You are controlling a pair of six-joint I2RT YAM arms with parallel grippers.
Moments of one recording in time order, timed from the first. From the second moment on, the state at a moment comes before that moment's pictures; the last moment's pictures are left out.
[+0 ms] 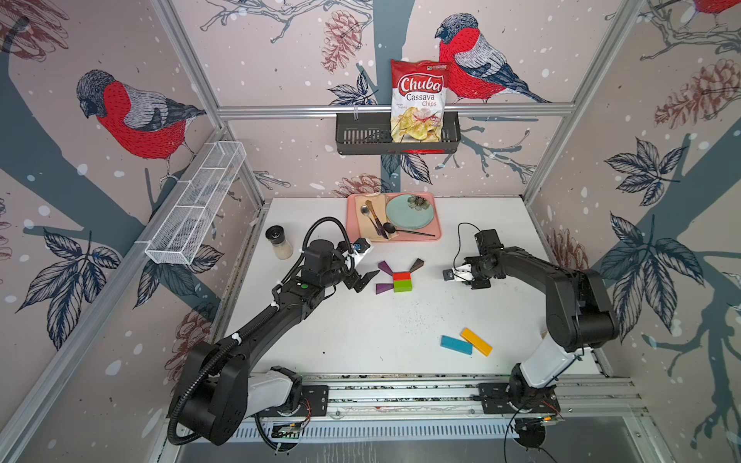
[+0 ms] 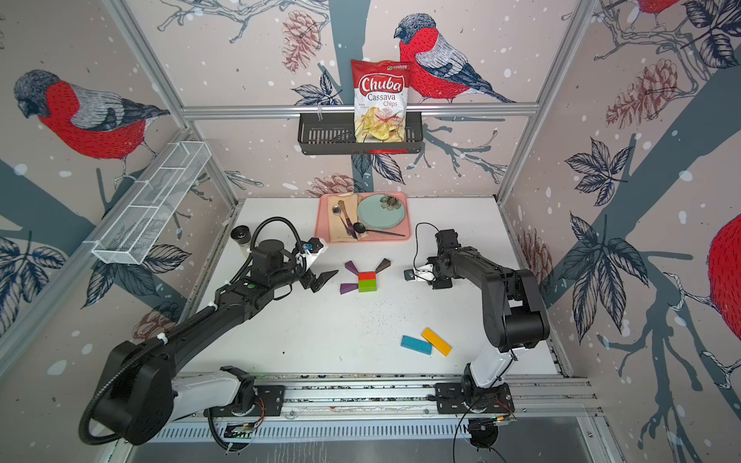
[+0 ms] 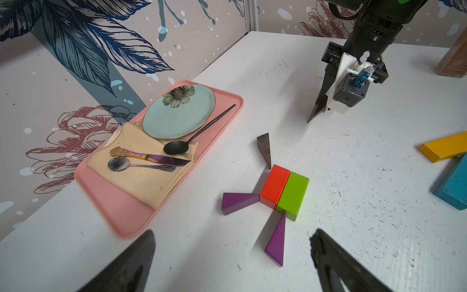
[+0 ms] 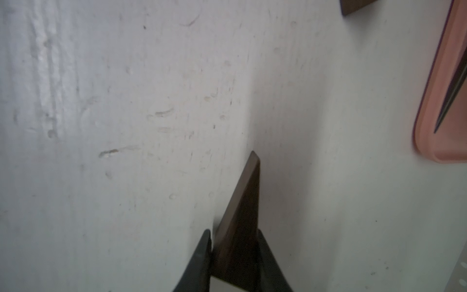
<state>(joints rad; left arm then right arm) -0.39 1.23 0.71 0.07 0.44 0.42 0.21 1.71 1.00 -0.53 -0.19 -1.57</state>
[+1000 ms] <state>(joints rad) -0.35 1.08 0.62 0.05 0.36 0.38 0.48 1.81 1.21 -0.77 -0.35 -1.30</state>
